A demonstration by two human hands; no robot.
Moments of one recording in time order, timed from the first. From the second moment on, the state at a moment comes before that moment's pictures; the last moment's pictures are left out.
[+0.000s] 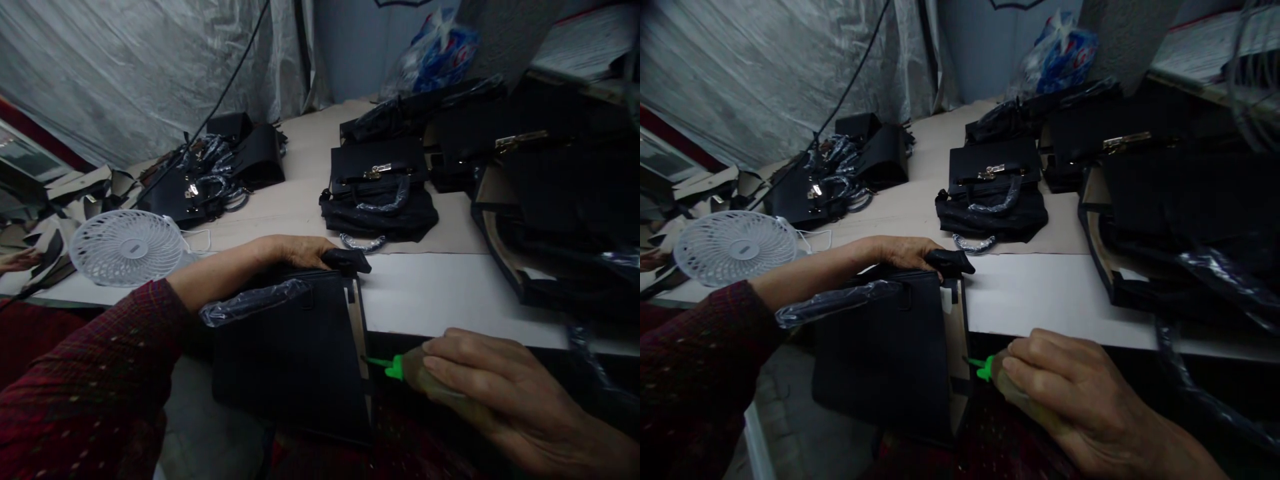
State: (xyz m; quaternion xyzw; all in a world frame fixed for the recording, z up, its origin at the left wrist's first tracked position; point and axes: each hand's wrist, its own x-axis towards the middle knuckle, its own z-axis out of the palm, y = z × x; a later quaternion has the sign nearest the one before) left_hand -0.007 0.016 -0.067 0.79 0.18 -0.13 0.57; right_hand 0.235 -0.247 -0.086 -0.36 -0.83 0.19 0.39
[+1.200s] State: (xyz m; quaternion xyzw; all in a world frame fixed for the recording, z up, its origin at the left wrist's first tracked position) left_hand -0.006 0.011 -0.058 0.81 0.13 -0.11 0.56; right_hand 0.231 -0.254 -0.104 -0.46 -0.74 0.31 0.38
